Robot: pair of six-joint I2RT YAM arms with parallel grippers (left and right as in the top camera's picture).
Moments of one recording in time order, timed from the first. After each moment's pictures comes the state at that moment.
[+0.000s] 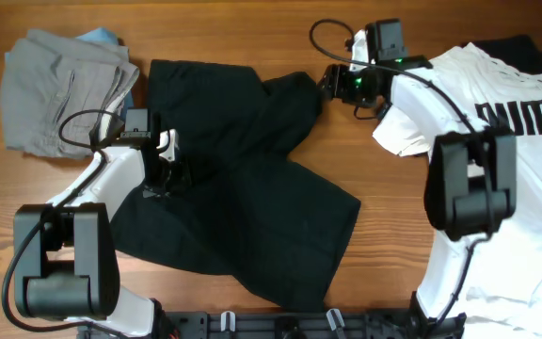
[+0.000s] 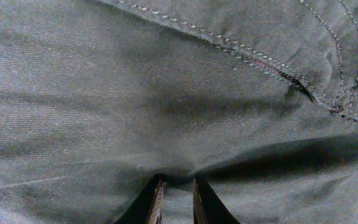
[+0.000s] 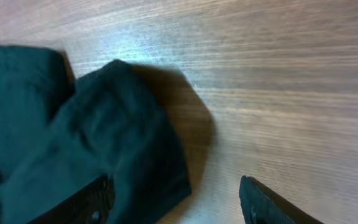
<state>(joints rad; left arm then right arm) -0.01 1.71 0.90 -0.64 0.23 -0.22 0.16 2.14 1.56 -0.50 -0.42 0.28</state>
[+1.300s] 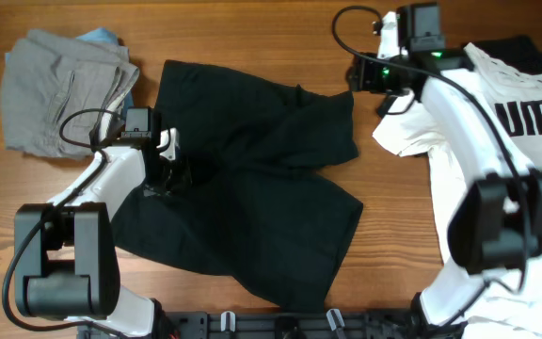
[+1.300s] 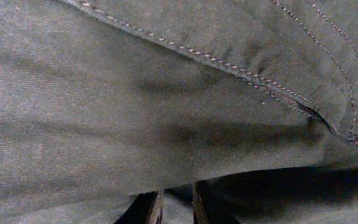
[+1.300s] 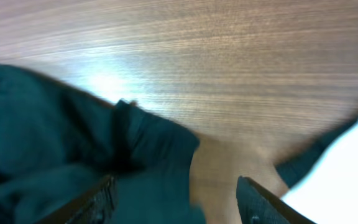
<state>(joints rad) -0.01 1.72 0.90 -0.62 0.24 -0.22 0.12 1.91 1.56 -0.69 -0.23 0.20</state>
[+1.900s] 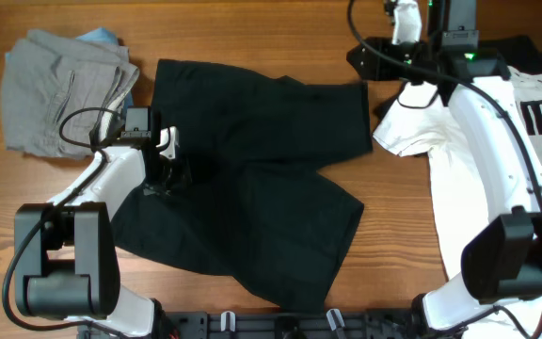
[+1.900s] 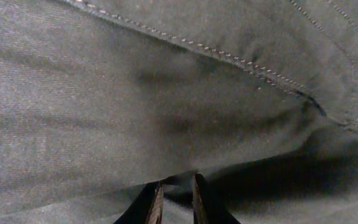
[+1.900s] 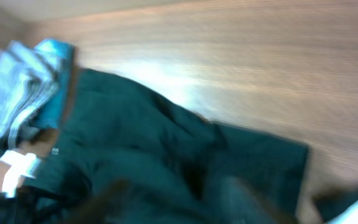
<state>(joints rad) -0.01 1.72 0.90 -0.61 0.23 -0.22 0.06 1.76 1.57 -0.70 -0.47 0.12</state>
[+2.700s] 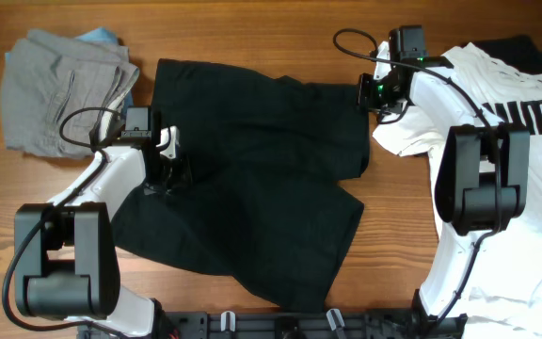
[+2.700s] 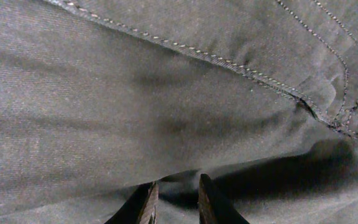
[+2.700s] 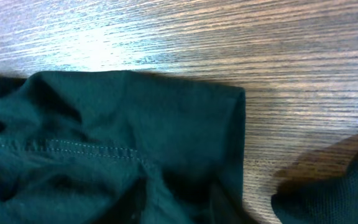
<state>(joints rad) -0.01 1.72 0.90 -0.61 0.24 -0.22 0.06 2.16 1.56 -0.65 -0.28 0.21</state>
